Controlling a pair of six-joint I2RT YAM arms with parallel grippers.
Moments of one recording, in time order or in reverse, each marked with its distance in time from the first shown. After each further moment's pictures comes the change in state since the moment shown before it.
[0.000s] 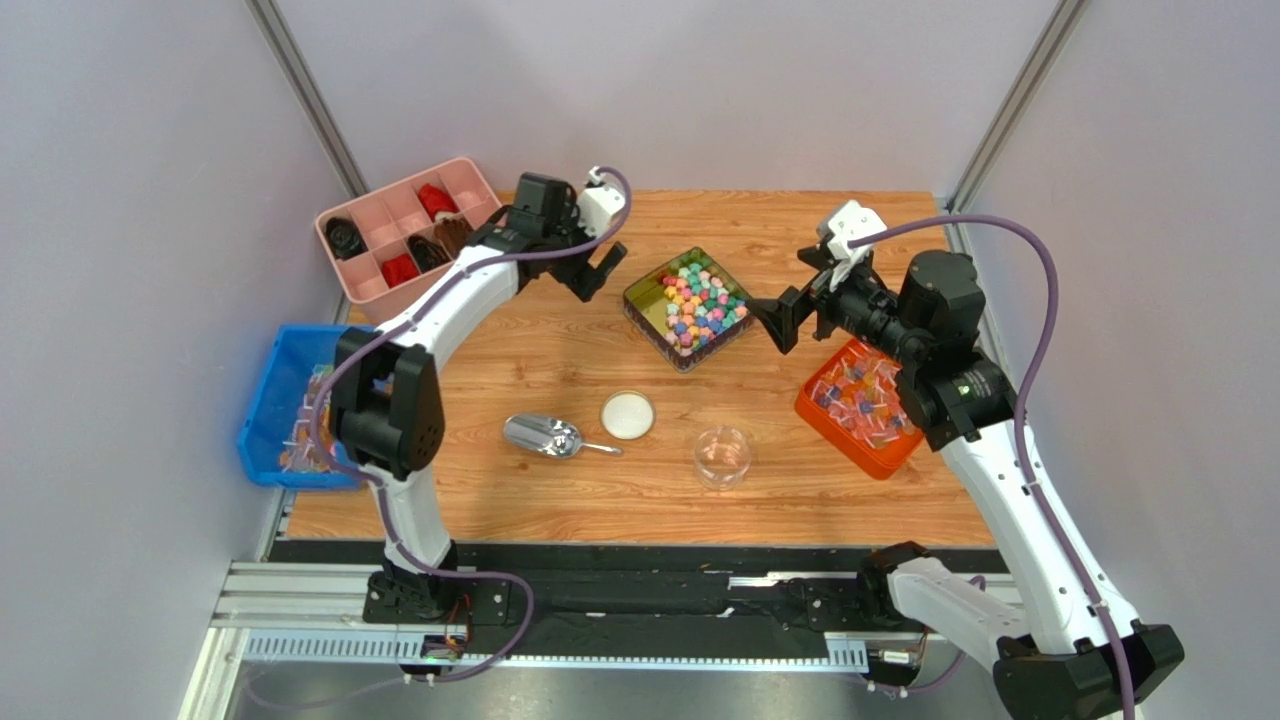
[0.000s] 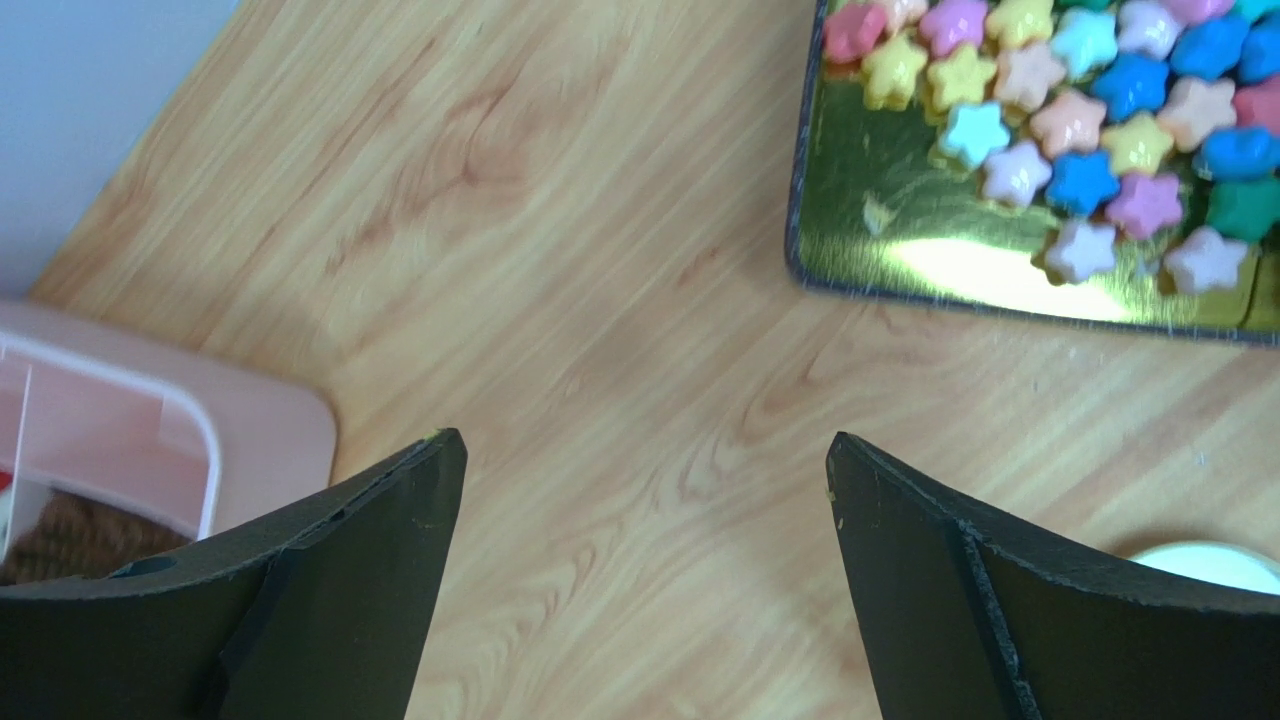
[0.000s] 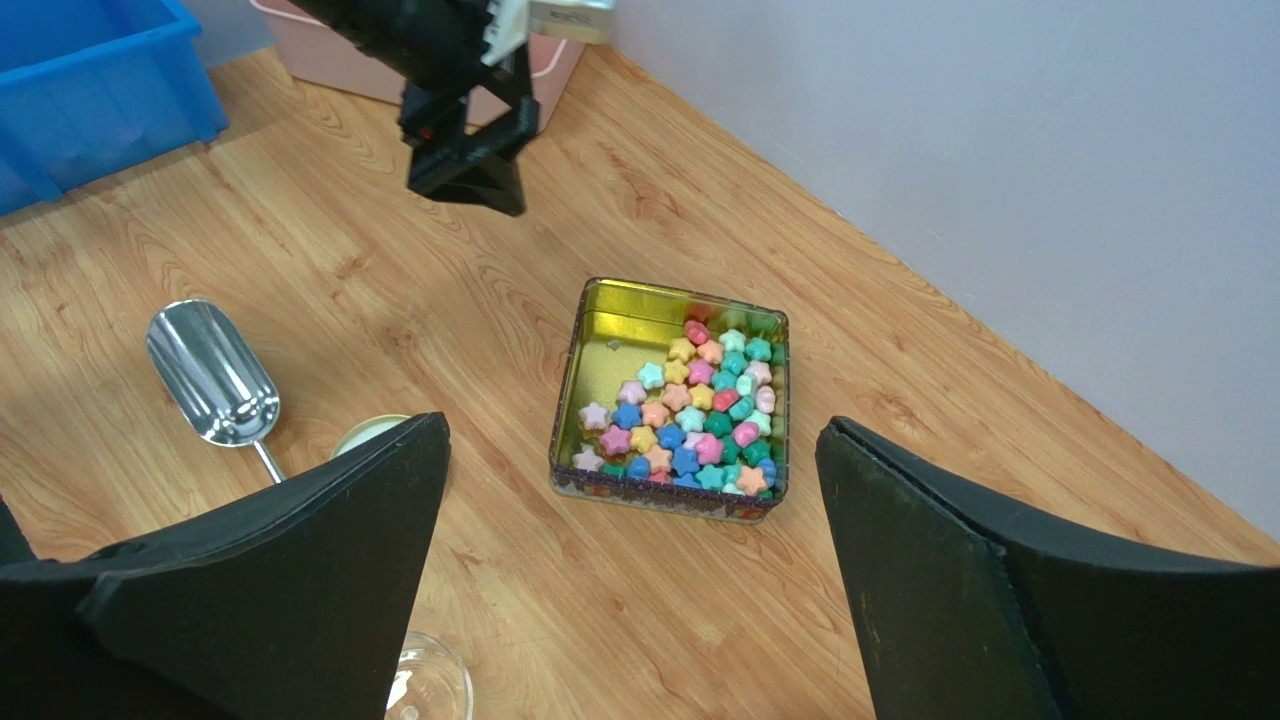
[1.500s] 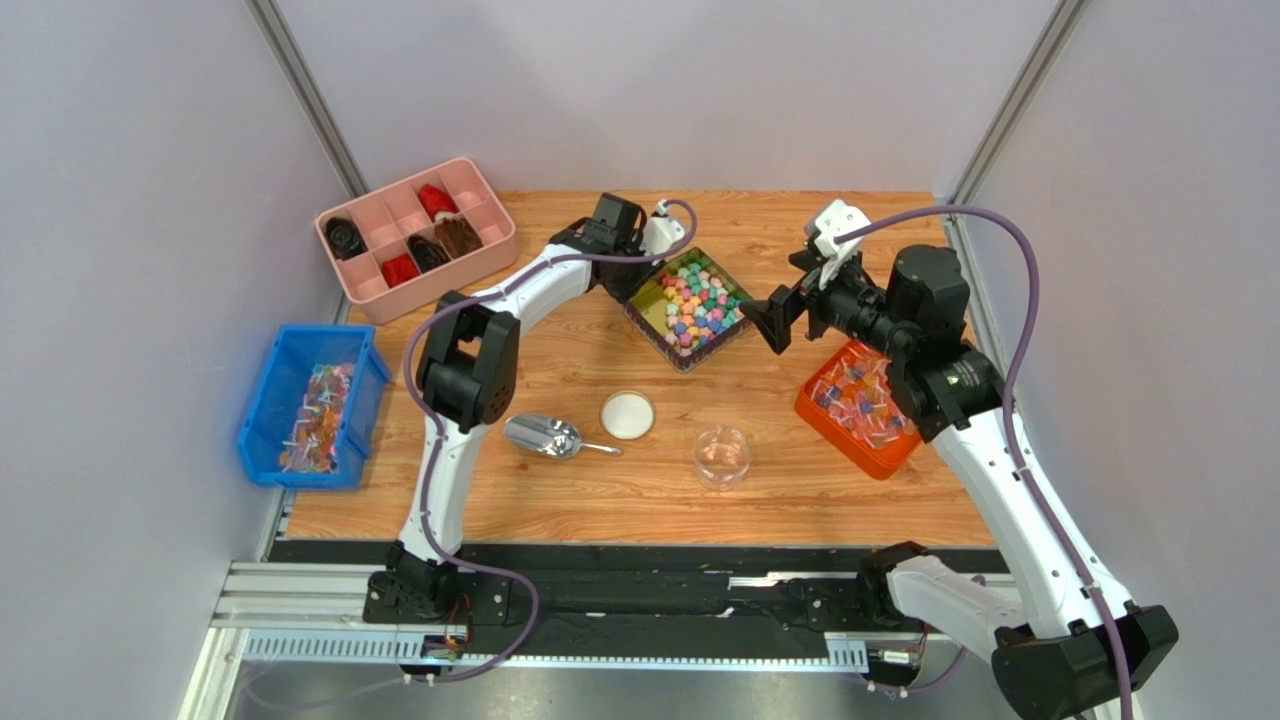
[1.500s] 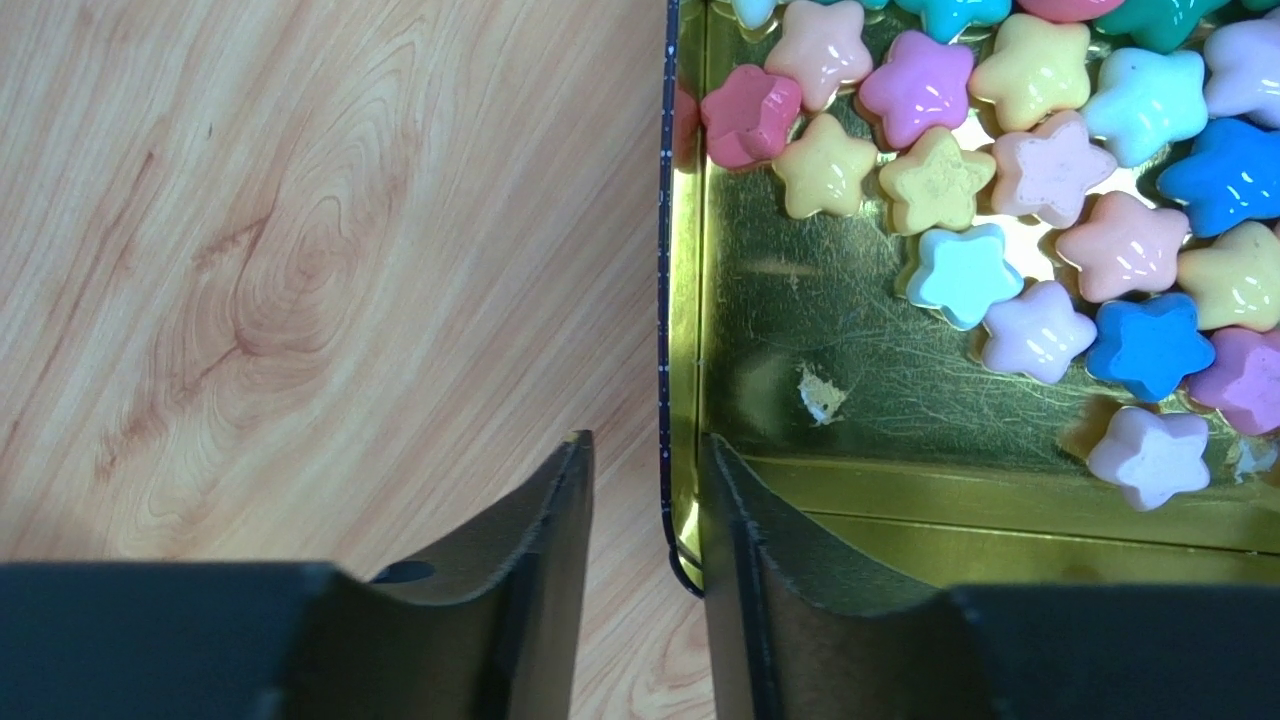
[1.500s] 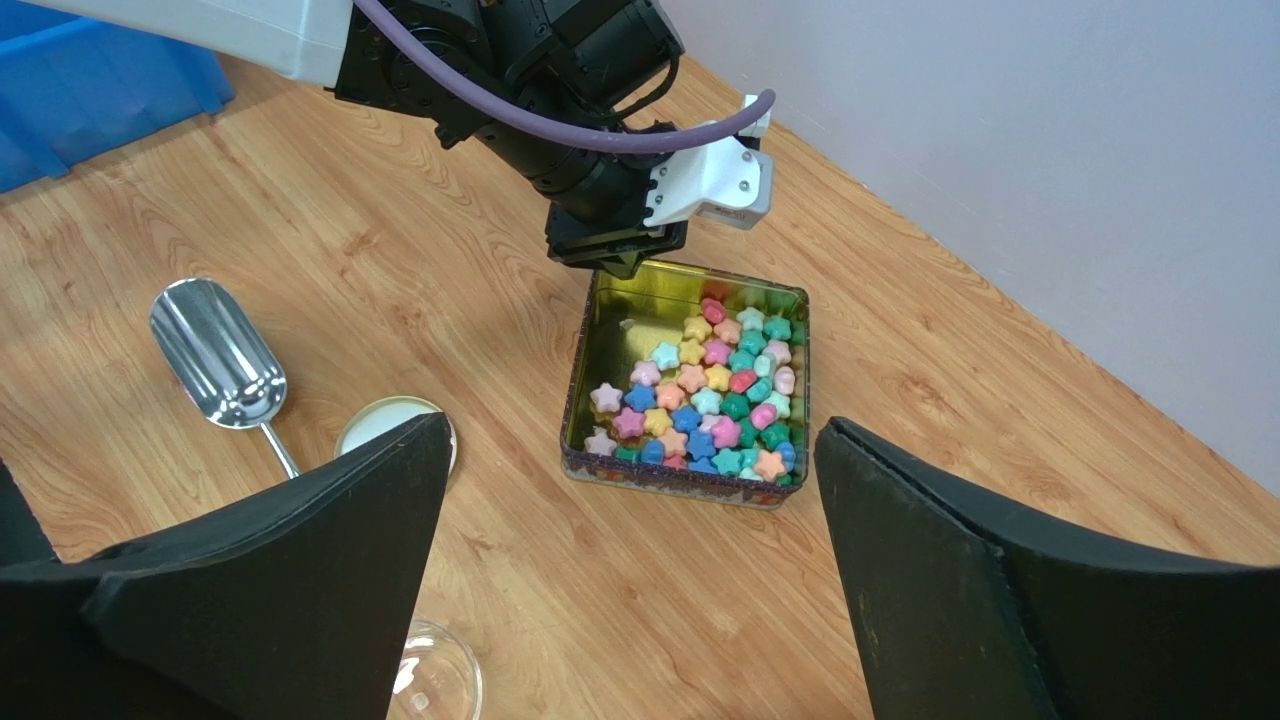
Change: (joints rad) left arm -0.132 0.447 0.328 -0.023 -0.068 0.026; right arm 0.011 0.042 0.000 -0.009 -0.001 0.000
